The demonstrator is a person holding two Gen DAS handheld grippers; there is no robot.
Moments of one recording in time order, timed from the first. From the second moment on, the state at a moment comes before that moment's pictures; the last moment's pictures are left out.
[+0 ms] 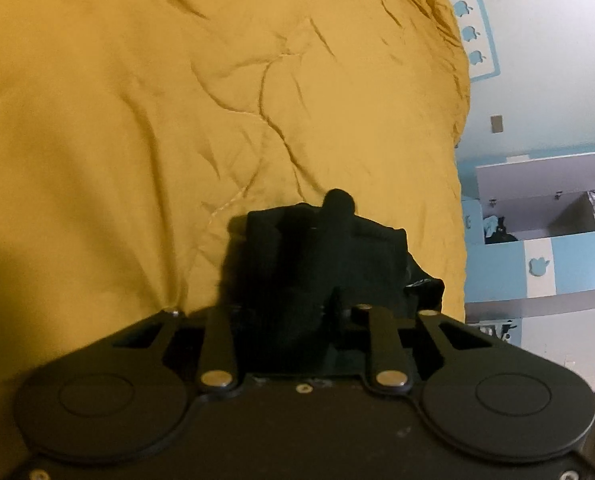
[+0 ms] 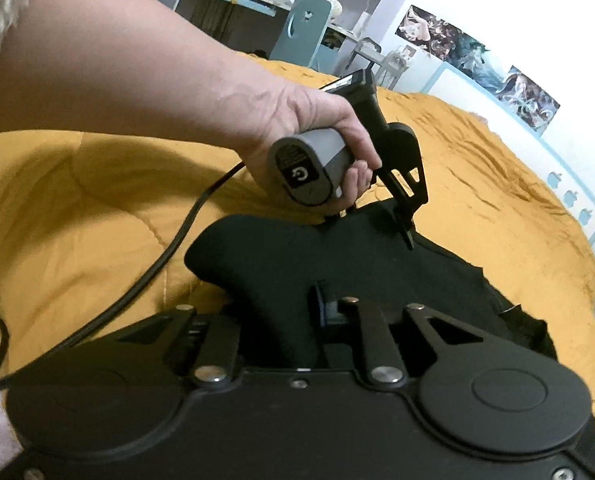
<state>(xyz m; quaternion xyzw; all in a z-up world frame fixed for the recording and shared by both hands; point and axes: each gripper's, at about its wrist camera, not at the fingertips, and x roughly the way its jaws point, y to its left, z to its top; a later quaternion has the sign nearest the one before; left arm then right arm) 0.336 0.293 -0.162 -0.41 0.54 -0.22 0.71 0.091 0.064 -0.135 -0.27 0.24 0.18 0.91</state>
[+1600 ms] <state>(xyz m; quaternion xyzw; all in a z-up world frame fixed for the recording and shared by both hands) 0.305 -0.131 -0.043 -0.13 0.55 -0.24 0.79 0.024 -0.310 -0.117 0.17 0.22 -0.08 0.96</state>
